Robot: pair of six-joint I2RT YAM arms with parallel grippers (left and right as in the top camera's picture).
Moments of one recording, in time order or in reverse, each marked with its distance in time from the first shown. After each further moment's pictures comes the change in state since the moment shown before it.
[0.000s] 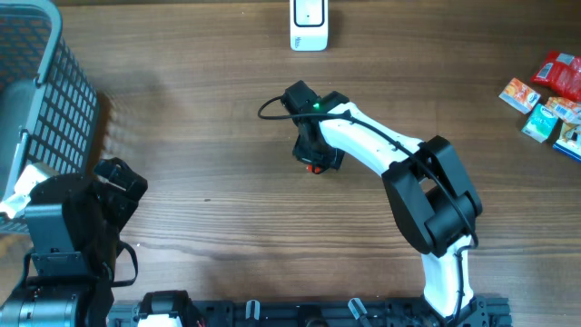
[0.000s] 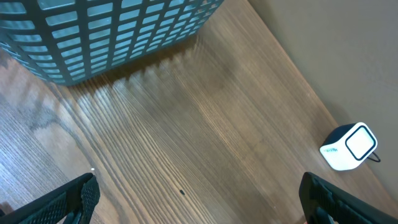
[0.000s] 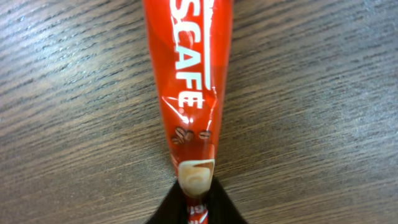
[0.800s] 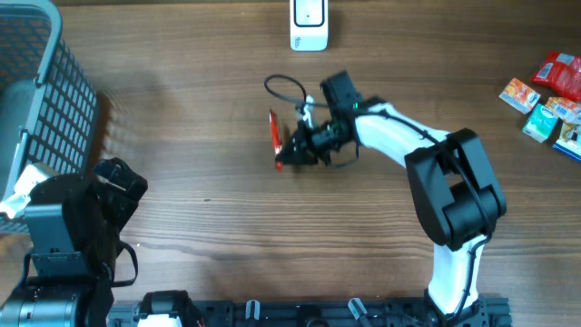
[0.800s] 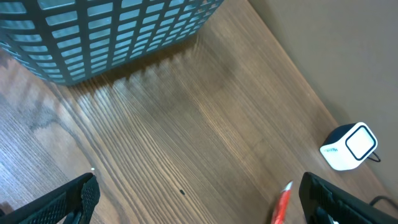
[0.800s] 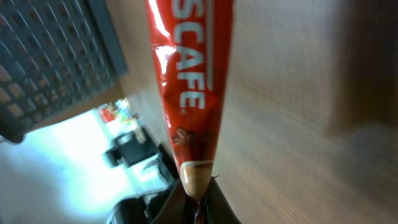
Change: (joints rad) left arm 0.000 0.000 0.000 0.000 0.000 0.000; right arm -0.171 -0.039 -0.199 0.441 -1.025 -0.365
